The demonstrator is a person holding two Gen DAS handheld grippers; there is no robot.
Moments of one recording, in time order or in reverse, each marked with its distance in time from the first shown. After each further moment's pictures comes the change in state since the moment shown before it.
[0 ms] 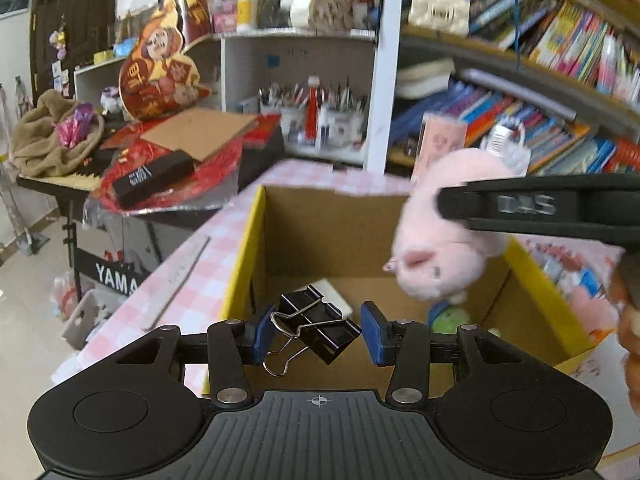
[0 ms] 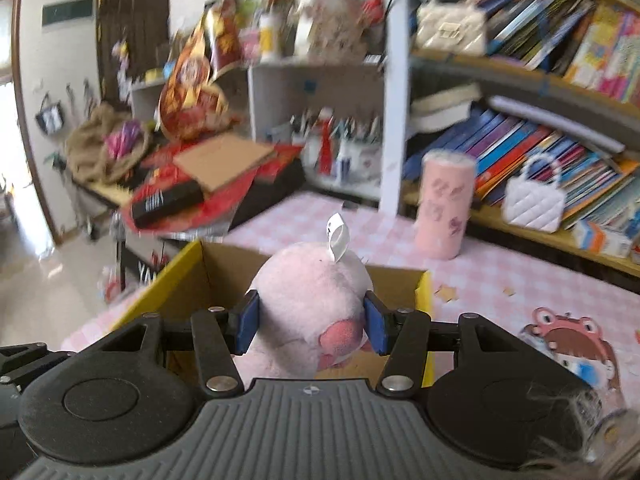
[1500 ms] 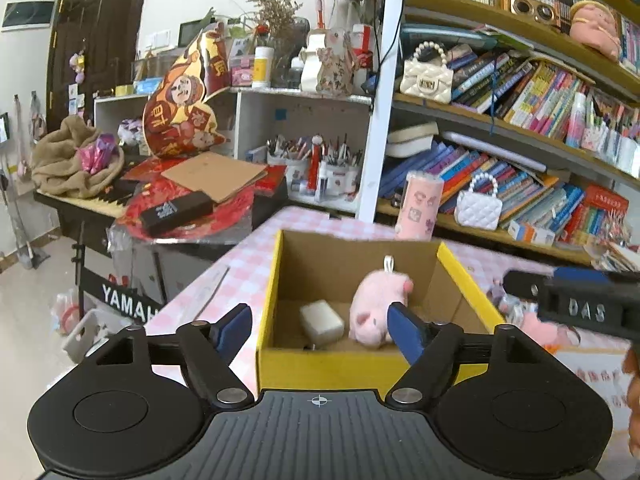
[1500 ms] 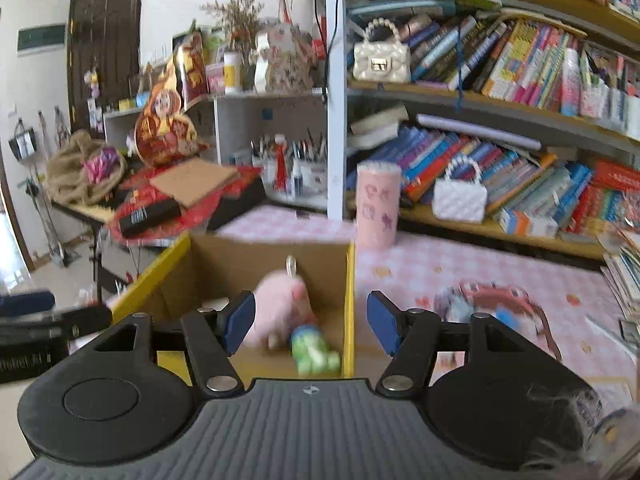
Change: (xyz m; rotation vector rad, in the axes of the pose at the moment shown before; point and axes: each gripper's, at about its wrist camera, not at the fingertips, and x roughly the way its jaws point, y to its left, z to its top) left arm -0.108 0.019 -0.019 -0.049 -0.151 -0.038; right arm -0.137 0.004 -0.059 0.060 -0.088 -0.142
